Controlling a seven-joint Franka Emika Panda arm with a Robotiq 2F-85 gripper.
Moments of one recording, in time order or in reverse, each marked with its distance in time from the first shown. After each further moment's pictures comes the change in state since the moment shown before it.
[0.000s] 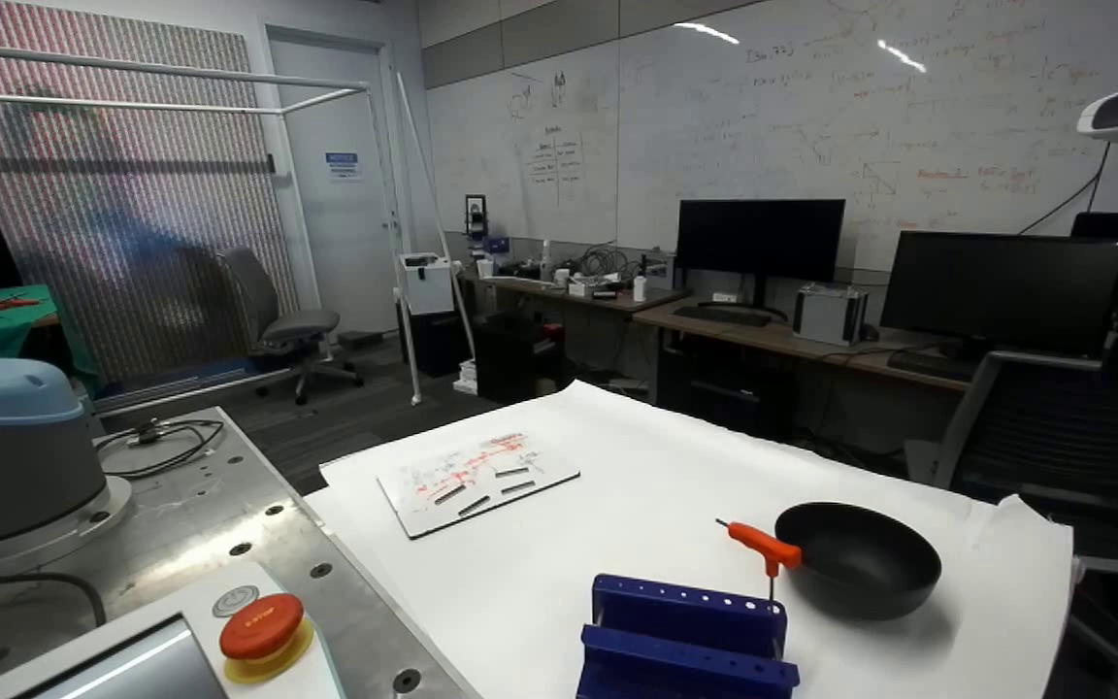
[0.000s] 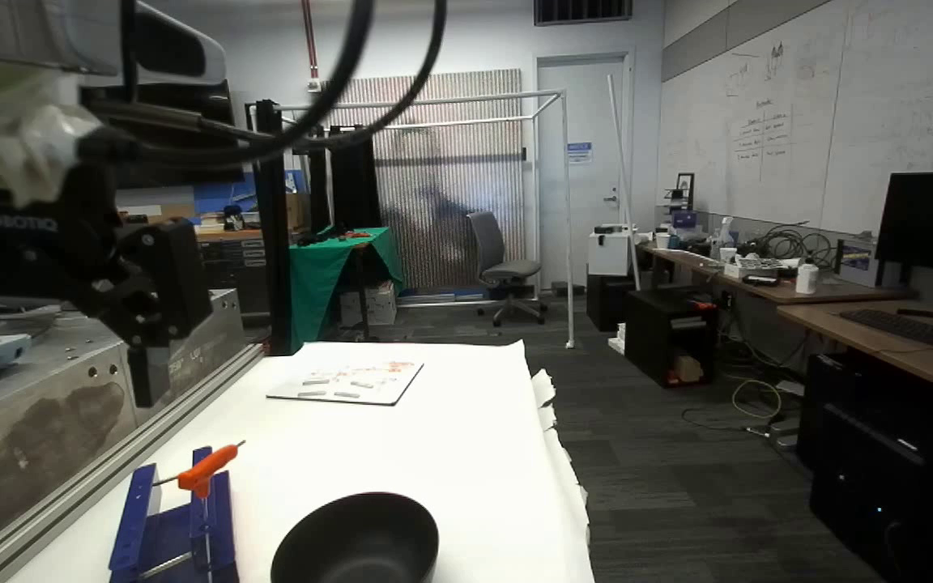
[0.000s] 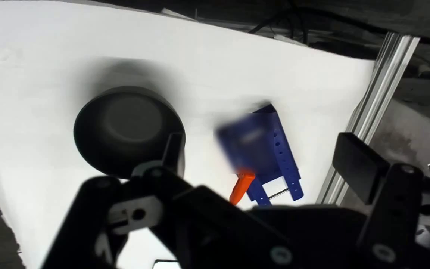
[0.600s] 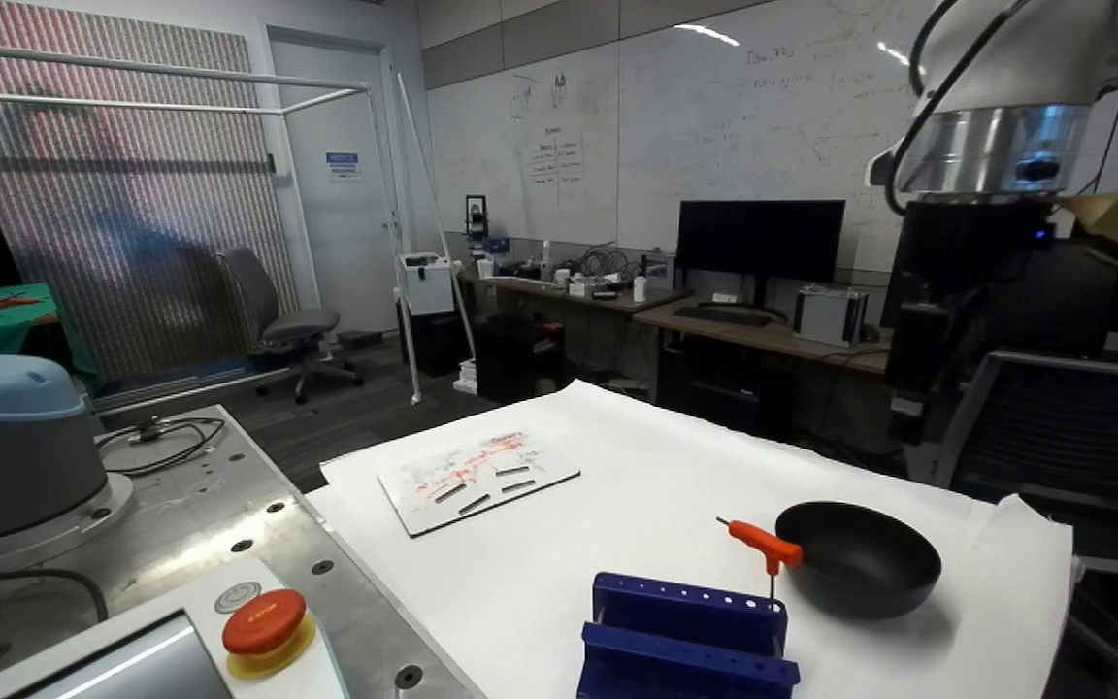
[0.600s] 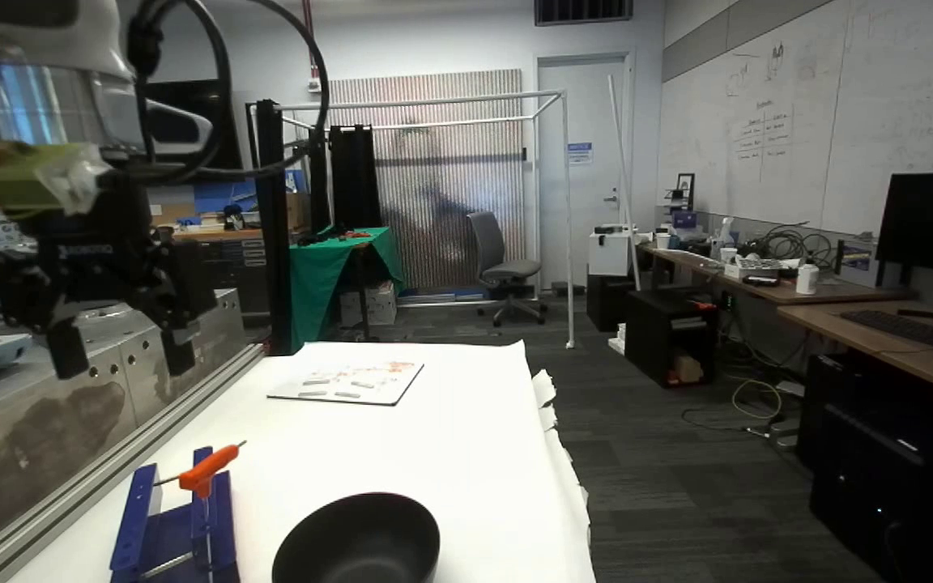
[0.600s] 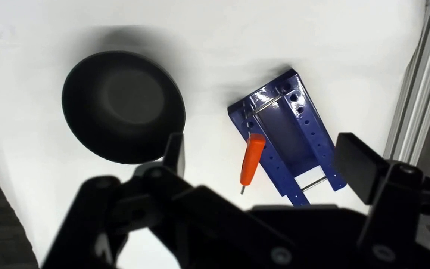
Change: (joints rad) arm -0.011 0.488 0.206 0.277 -0.038 0.114 0.286
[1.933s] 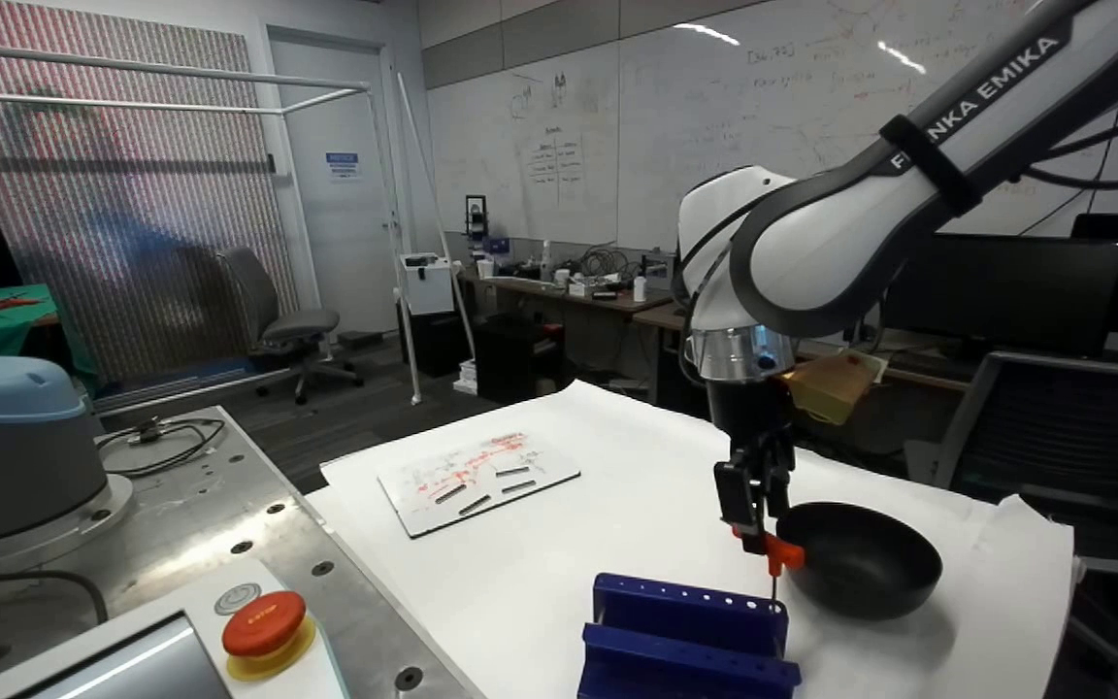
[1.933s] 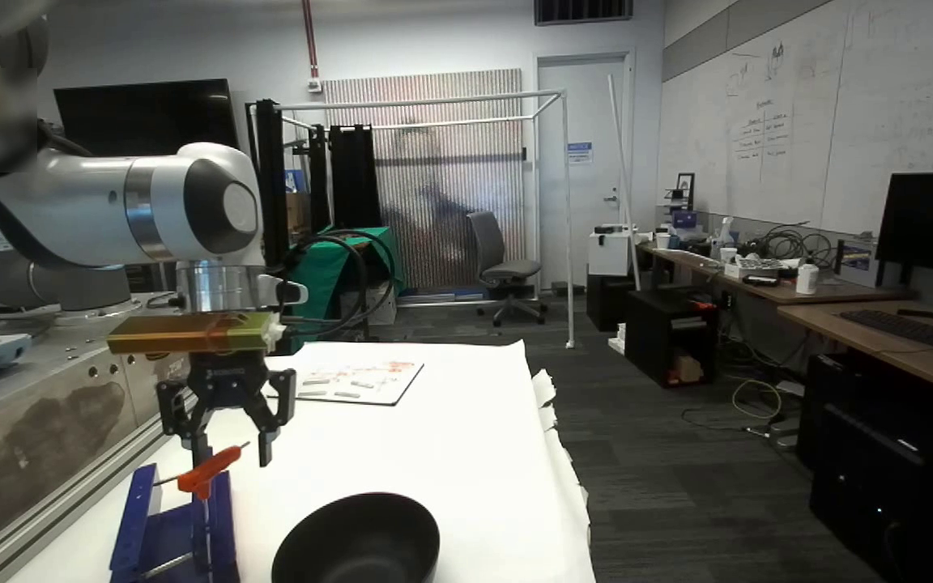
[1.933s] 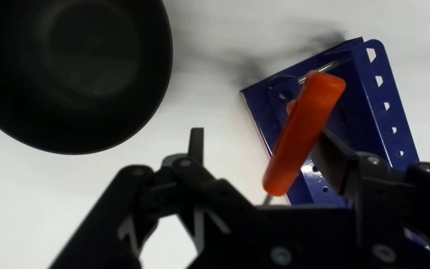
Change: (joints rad) arm -0.001 0.683 -0.024 0.404 -0.073 0.044 -0.113
